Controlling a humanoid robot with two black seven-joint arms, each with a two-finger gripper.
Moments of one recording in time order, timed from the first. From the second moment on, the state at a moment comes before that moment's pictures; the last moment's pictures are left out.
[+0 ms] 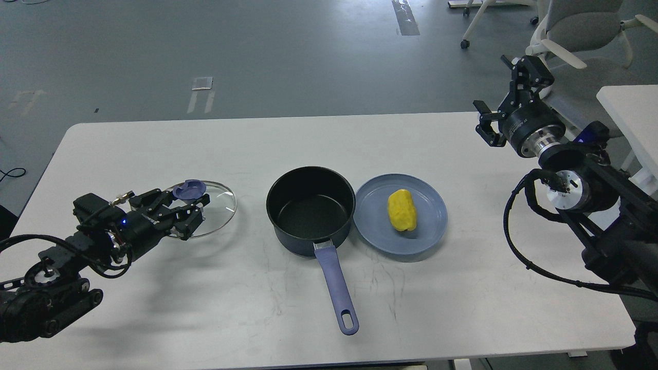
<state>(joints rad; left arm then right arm) -0.59 0.54 -0.25 -0.78 1.66 0.49 -0.49 0.61 -0.44 0.92 1.05 -0.34 -0.02 0.14</state>
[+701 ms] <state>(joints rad) -0.58 0.48 -0.24 -0.73 1.65 0.49 -0.49 0.60 -0.44 0.92 1.05 -0.34 -0.02 0.14</state>
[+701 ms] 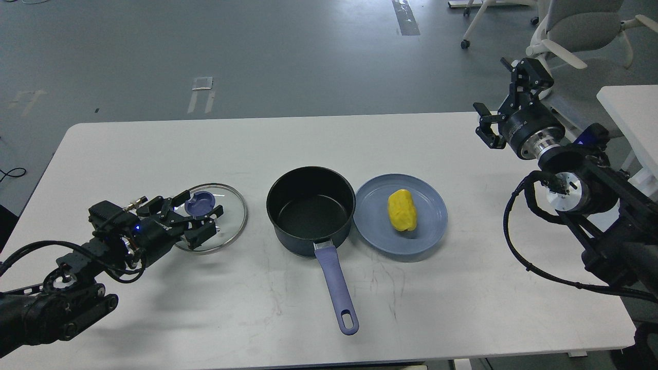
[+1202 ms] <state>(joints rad) -0.75 0.62 -0.24 -0.88 1.47 0.49 -0.49 0.60 -0.44 0.93 1.05 -0.33 -0.02 0.14</state>
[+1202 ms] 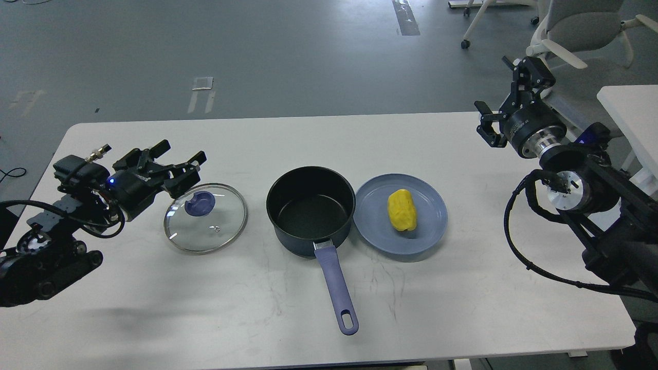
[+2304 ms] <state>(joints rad) -0.91 0.53 -0.67 -1.18 -0.02 -0.06 0.02 0.80 -0.66 0.76 1.12 -0.60 0.17 0.18</state>
